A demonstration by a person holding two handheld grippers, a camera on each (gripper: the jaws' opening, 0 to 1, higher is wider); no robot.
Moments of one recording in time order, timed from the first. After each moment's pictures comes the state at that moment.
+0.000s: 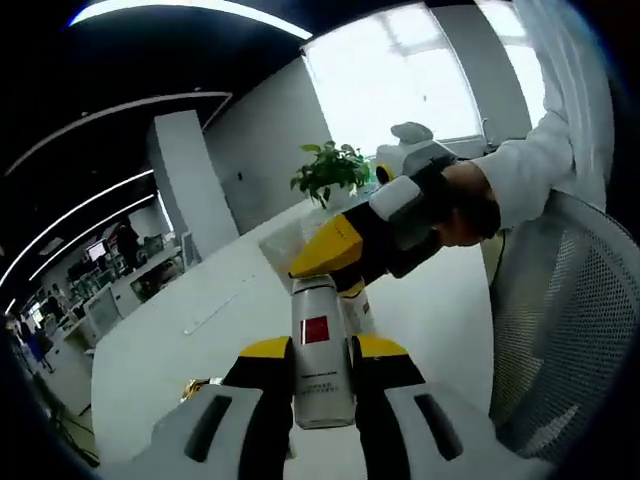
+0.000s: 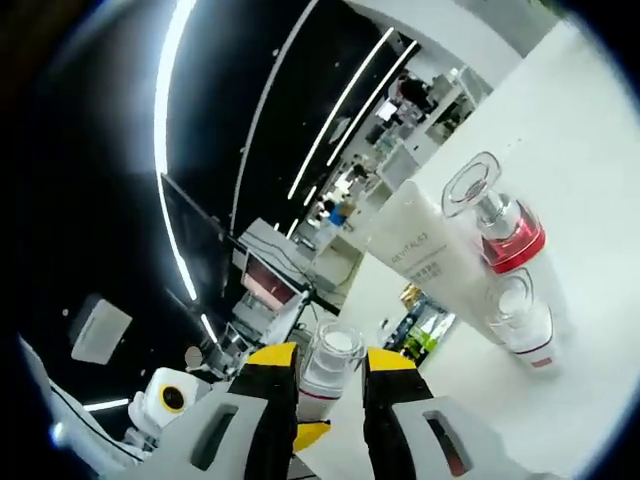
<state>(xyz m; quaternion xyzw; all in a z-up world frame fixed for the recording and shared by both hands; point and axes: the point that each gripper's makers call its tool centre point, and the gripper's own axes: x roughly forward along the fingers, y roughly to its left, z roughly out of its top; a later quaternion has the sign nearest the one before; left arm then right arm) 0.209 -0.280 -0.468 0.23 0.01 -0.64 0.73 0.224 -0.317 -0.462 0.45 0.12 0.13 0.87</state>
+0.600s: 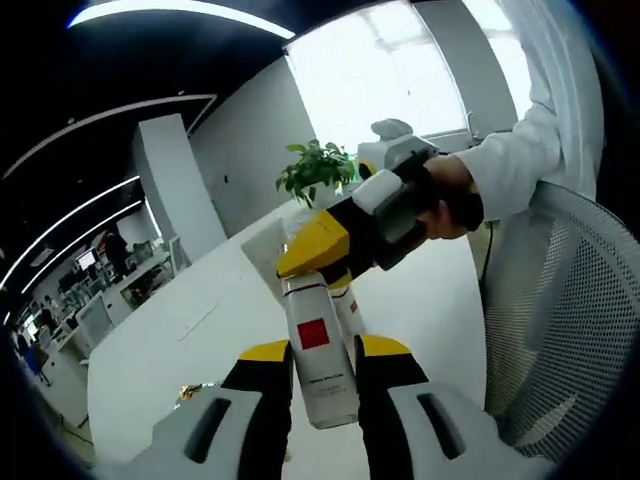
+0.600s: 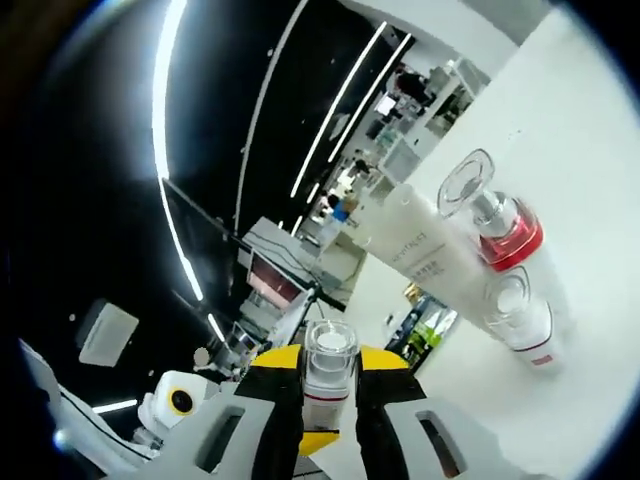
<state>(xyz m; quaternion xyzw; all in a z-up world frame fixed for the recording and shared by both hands) 0.201 -0.284 -0.474 0.23 0.03 -0.67 0.71 0.220 -0.315 -0.455 0.42 0.13 0.15 0.88</state>
